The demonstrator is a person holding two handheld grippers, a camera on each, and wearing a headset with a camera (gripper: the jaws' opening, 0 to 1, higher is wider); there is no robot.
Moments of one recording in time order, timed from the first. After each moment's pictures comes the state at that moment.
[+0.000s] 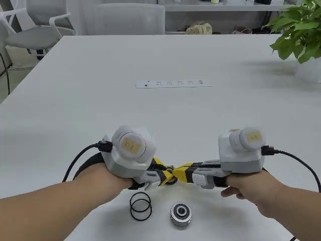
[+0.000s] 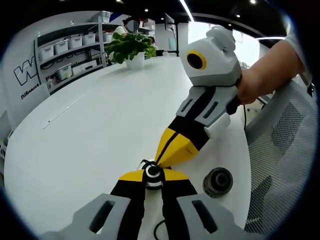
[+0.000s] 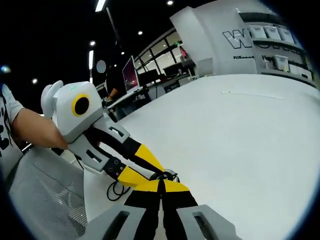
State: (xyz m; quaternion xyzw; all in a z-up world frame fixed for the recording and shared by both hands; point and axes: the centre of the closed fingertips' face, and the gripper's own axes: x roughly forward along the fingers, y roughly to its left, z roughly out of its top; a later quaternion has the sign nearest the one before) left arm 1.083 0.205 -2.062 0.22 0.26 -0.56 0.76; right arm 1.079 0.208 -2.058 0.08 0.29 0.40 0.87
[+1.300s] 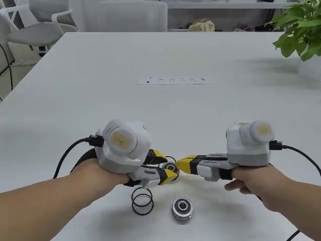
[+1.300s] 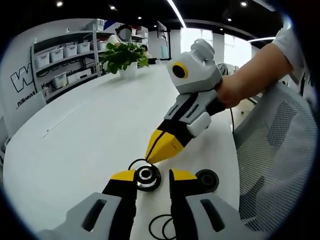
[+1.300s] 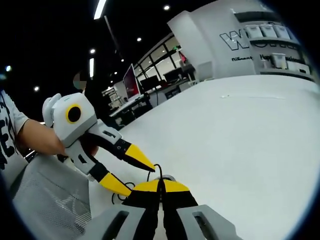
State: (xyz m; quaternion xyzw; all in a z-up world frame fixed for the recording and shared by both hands) left arm 1.069 0.212 -2.037 0.20 0.22 -0.59 0.75; right arm 1.081 0.202 -2.043 0.11 0.27 0.40 0.87
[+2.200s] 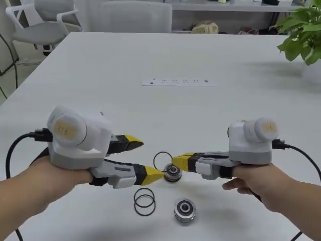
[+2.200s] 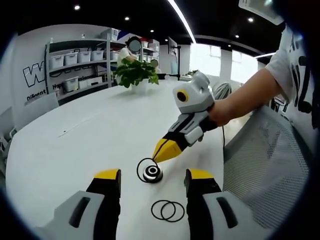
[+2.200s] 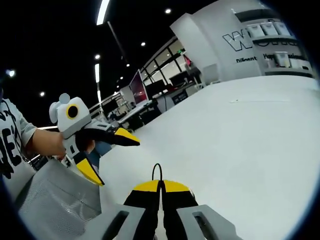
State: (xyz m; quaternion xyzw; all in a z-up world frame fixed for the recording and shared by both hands) left arm 1.063 0.263 -1.982 0.14 0.20 -0.57 0.79; right arm 1.078 0.222 -2.021 0.13 0.25 0.42 0.86
